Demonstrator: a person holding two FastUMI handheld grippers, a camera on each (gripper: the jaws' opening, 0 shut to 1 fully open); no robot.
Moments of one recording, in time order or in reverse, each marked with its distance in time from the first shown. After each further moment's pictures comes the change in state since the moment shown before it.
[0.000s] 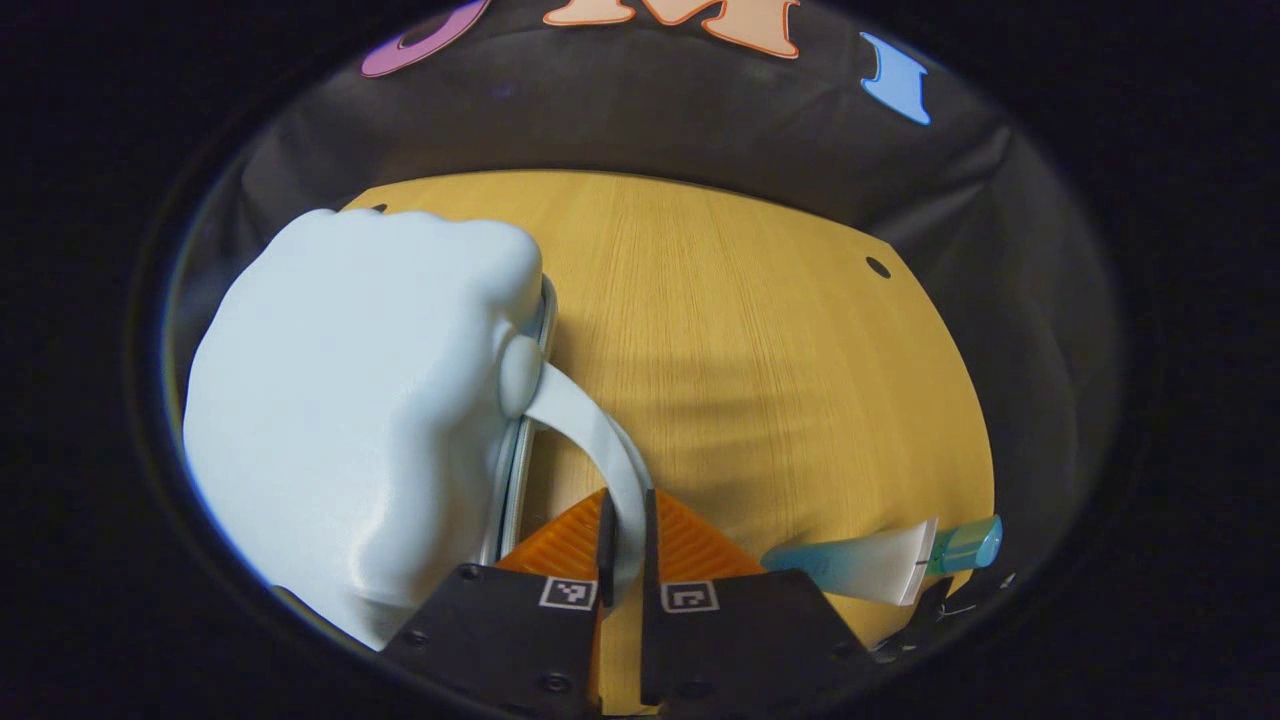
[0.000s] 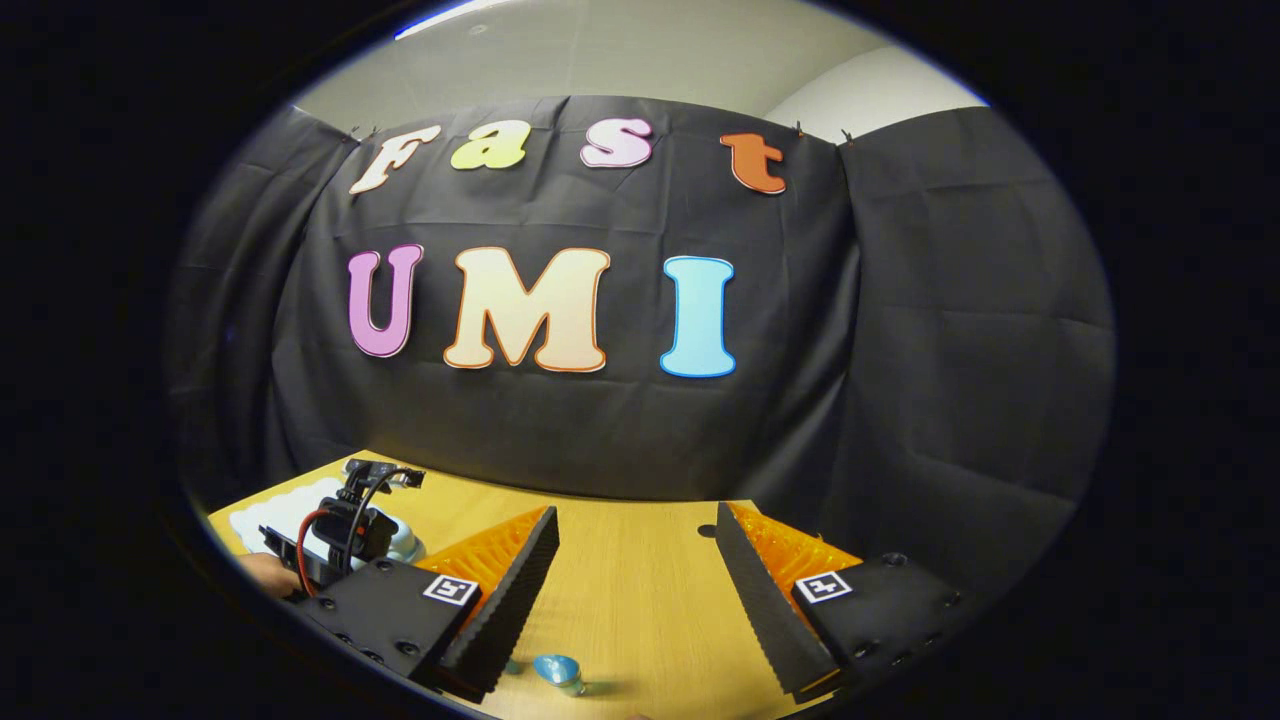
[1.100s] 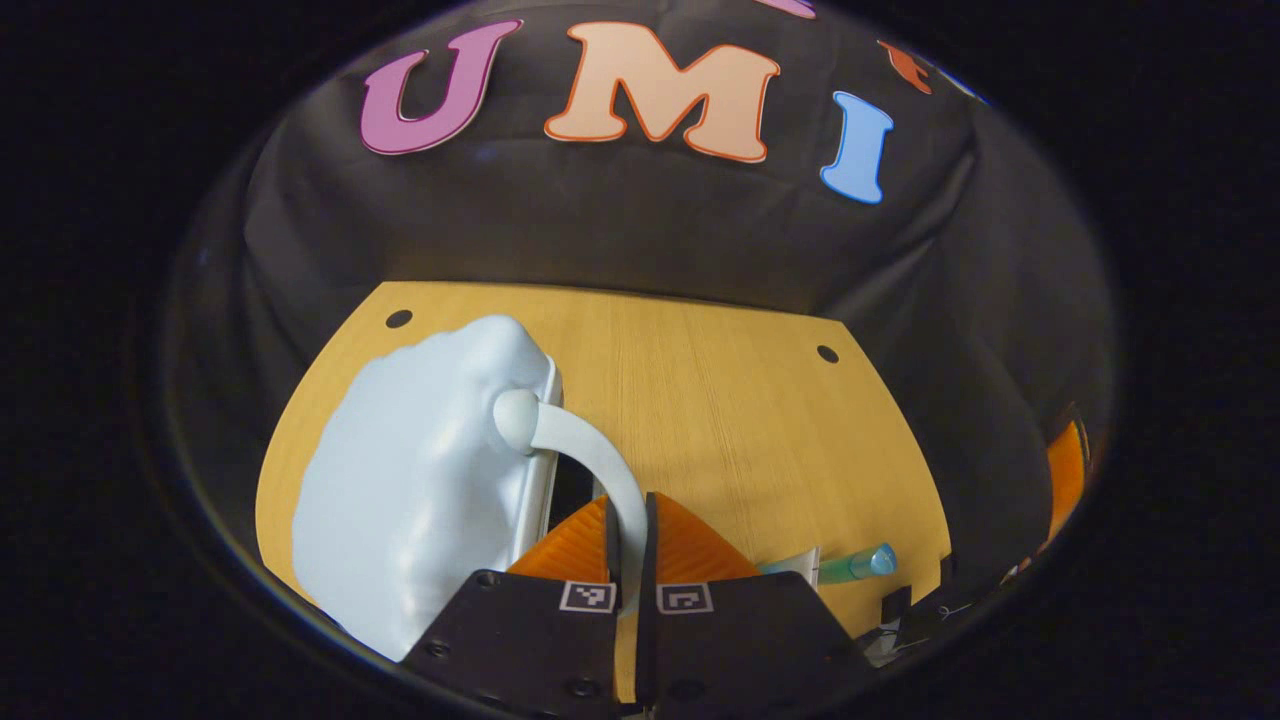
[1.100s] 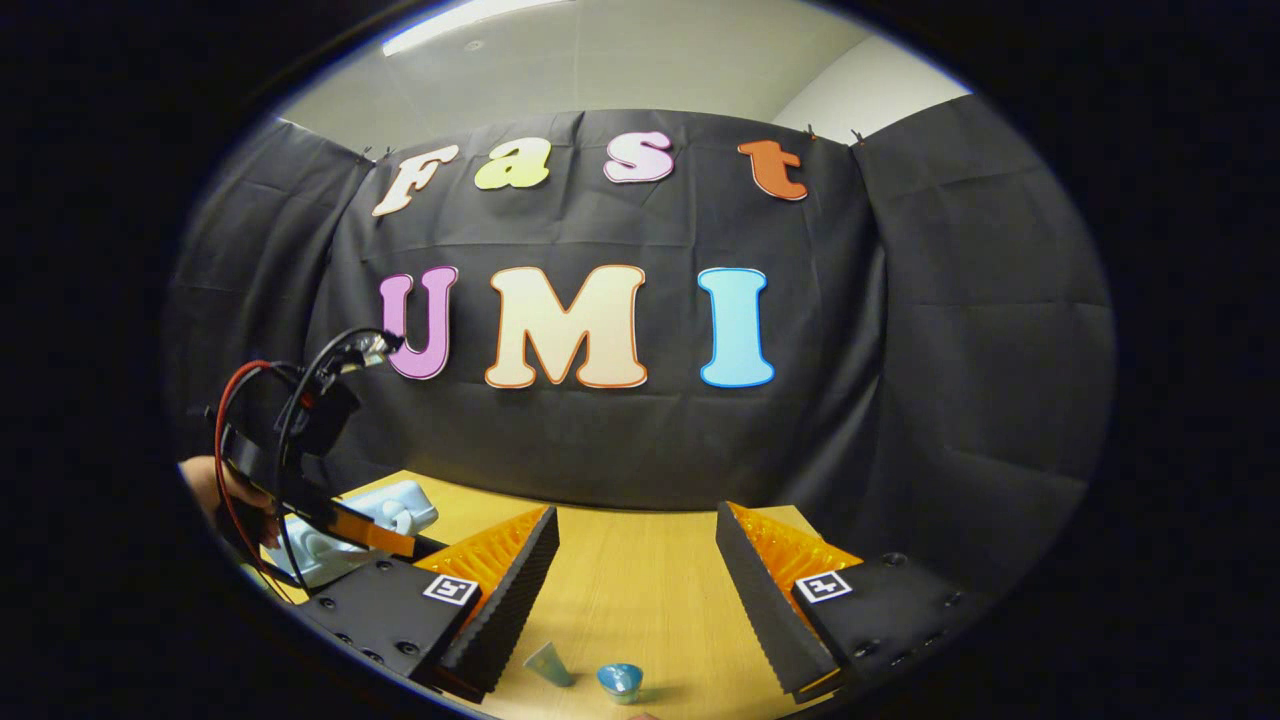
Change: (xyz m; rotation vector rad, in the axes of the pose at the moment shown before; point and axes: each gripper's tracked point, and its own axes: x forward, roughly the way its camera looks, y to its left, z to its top) left arm -0.128 0.018 0.098 0.069 -0.247 -0.043; right arm -0.009 0.051 0.007 0.049 -0.045 0.094
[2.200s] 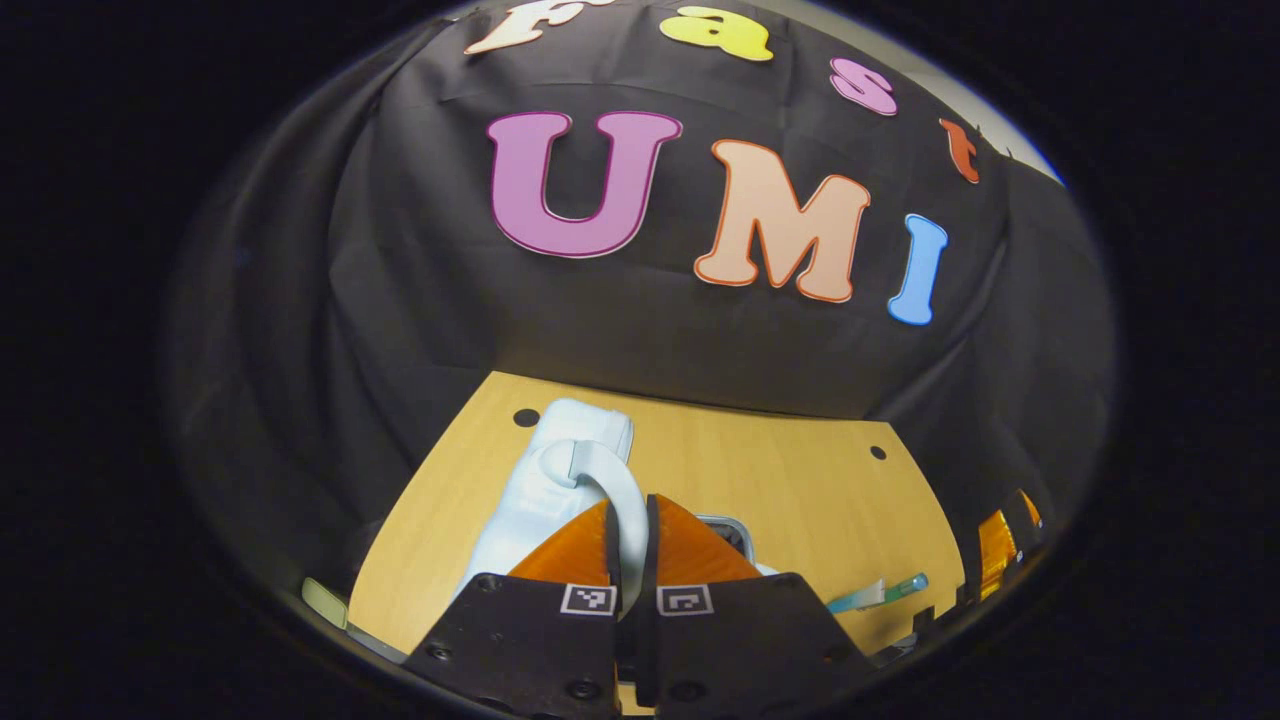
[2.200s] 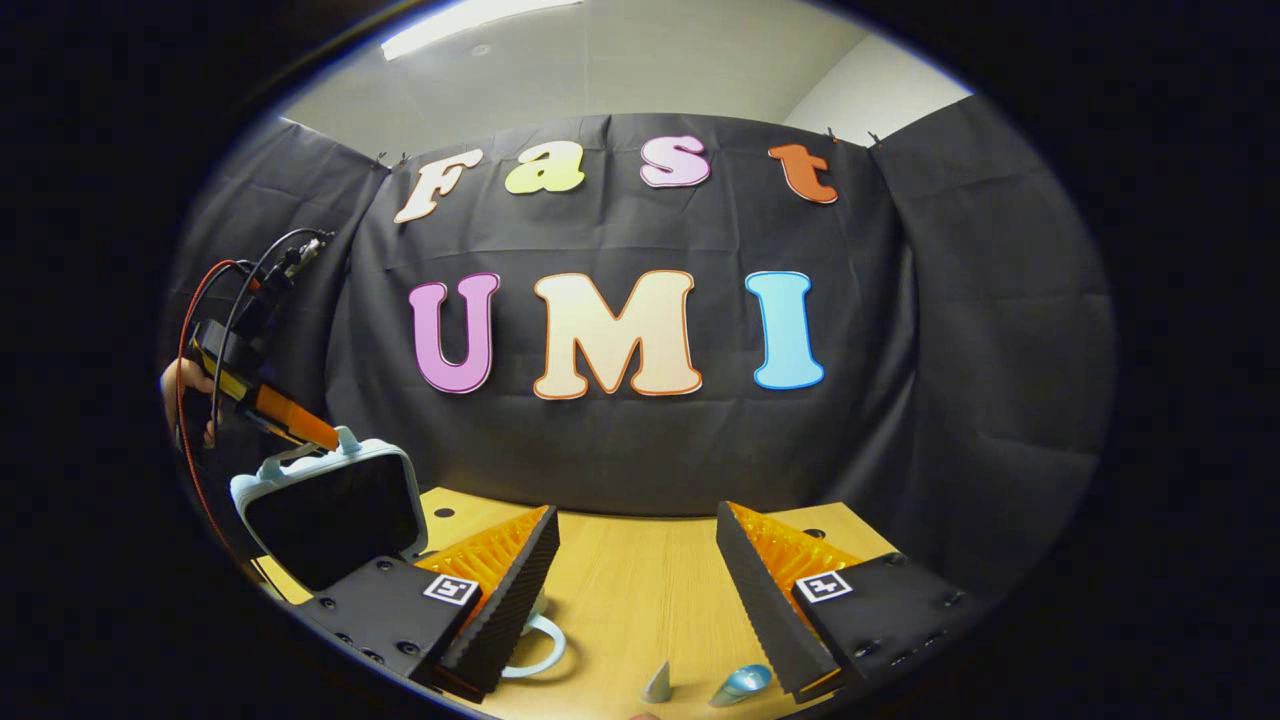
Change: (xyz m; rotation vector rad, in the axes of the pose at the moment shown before) left arm -0.108 0.192 0.103 -0.033 -0.251 0.117; right arm 0.010 0.107 -0.003 0.034 -0.017 0.022
